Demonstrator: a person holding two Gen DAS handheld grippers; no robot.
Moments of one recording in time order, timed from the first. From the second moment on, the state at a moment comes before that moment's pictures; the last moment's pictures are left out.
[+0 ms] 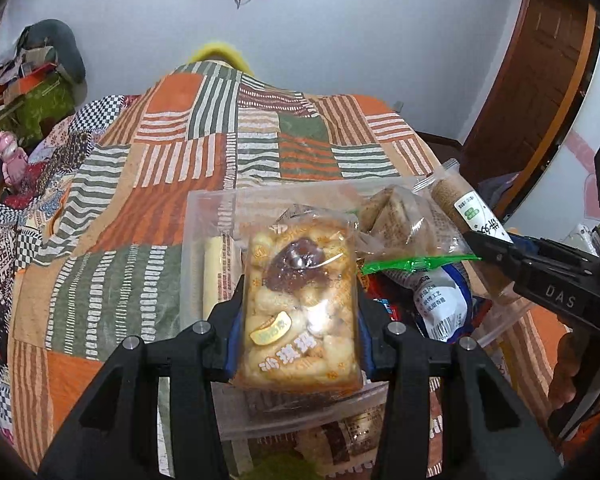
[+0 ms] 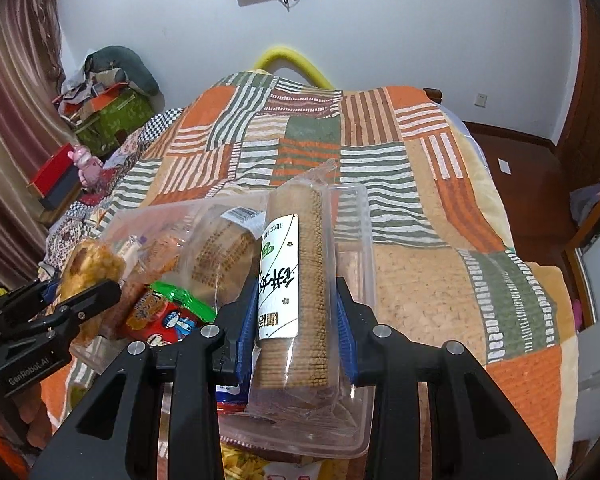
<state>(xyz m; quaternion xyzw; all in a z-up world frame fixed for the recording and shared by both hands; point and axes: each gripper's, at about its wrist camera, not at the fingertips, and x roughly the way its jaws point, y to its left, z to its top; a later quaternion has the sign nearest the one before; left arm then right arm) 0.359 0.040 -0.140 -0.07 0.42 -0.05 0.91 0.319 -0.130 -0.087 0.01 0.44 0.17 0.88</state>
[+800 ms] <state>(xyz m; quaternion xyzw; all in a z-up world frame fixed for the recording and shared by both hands) 0.294 0.042 -0.100 -0.03 0.38 -0.04 0.92 0.258 -0.132 -0.056 -0.04 0.40 0.19 0.89</state>
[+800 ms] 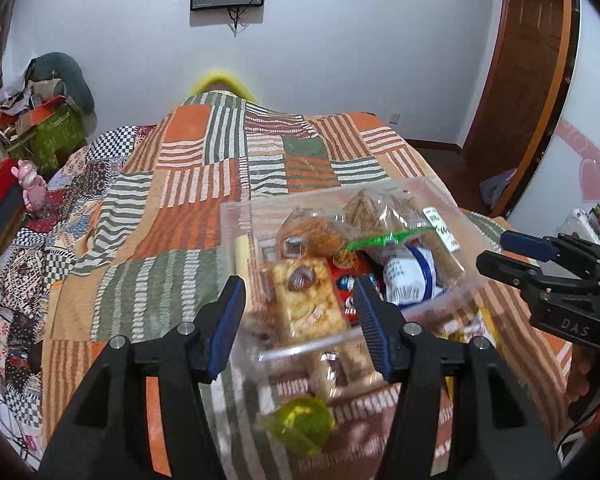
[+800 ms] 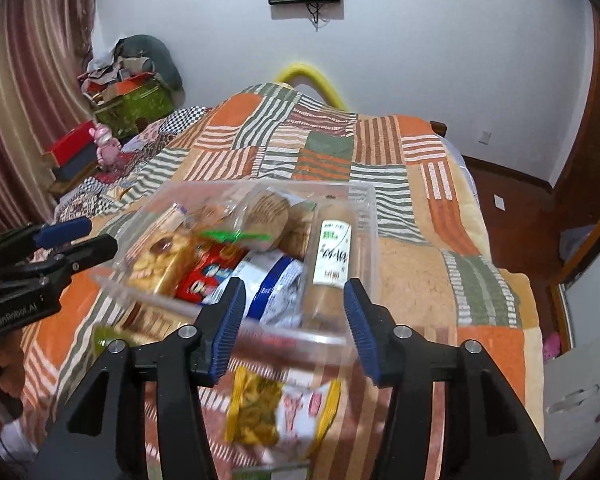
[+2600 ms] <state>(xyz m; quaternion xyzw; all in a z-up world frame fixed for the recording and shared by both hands) 0.243 0.033 -0.200 -0.01 0.46 -0.03 0.89 0.230 -0.142 -0.126 0.01 0.51 0.19 0.84</state>
